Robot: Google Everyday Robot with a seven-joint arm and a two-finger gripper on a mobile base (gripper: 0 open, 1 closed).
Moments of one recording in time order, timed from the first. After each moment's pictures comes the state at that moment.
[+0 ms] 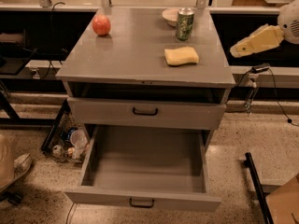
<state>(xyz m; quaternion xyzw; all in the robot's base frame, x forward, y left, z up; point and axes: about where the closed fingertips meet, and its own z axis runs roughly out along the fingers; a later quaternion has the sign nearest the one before) 0.609 -0.278 1.001 -0.33 0.82 -0.01 0.47</state>
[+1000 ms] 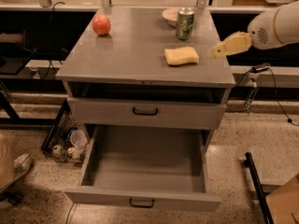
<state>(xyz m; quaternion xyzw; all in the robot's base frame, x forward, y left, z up) 0.656 -0.243 0.957 -0.30 0.83 0.07 0.46</state>
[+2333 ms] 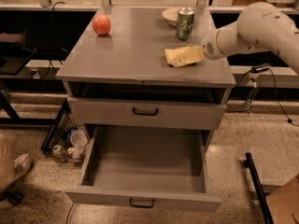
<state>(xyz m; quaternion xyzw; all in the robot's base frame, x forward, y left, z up) 0.738 -0.163 0.865 -0.29 0.85 0.11 0.43</state>
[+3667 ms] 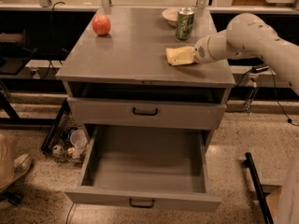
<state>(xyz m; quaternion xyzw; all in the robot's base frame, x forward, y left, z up) 0.767 -0.144 0.829 -0.25 0.86 0.15 0.42</state>
